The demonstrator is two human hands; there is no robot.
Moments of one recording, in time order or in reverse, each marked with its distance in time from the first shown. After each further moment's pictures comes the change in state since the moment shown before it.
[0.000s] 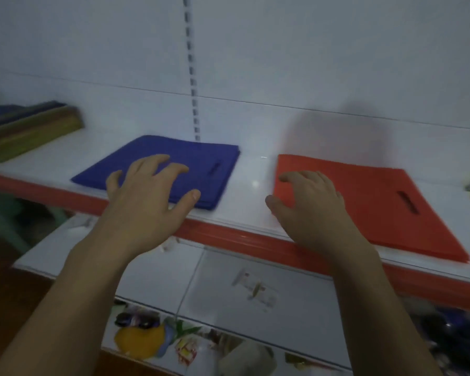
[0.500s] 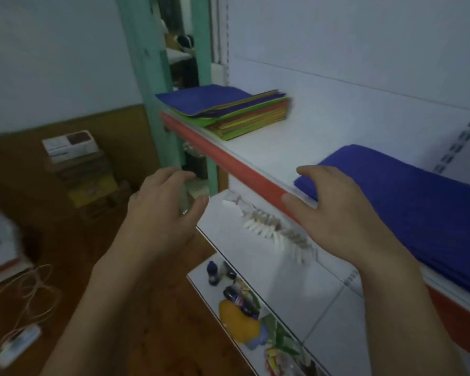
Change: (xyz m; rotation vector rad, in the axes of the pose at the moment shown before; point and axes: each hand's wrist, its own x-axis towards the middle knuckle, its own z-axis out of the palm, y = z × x) left_hand -0.106 -0.275 -0.086 0.102 0.133 -0.572; right_hand 0.056 -0.299 0.141 0.297 -0.257 -0.556
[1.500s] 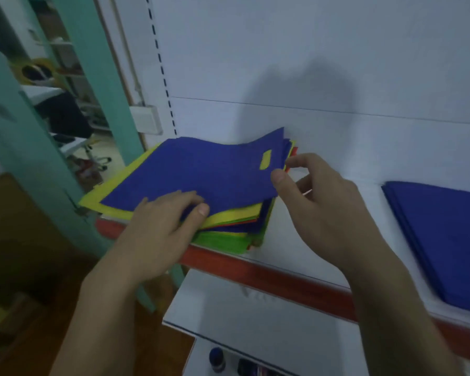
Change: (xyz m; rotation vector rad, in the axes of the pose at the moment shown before) left_hand 0.354 -0.133 0.040 -0.242 -0.313 0.546; right_hand 0.260 -0.102 0.098 0.143 0.419 0.435
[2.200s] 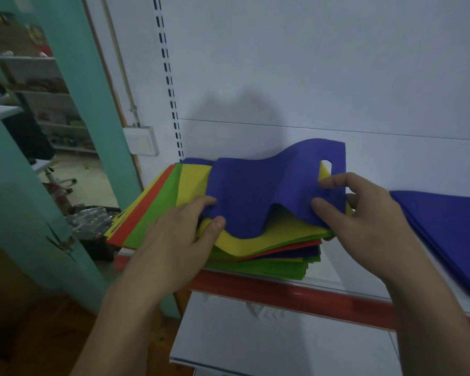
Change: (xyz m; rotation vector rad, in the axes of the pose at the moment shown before) left_hand 0.028 -0.058 -0.024 -0.131 -0.086 0.043; right_hand 0.004 -0.014 0.026 -0.001 0.207 0.102
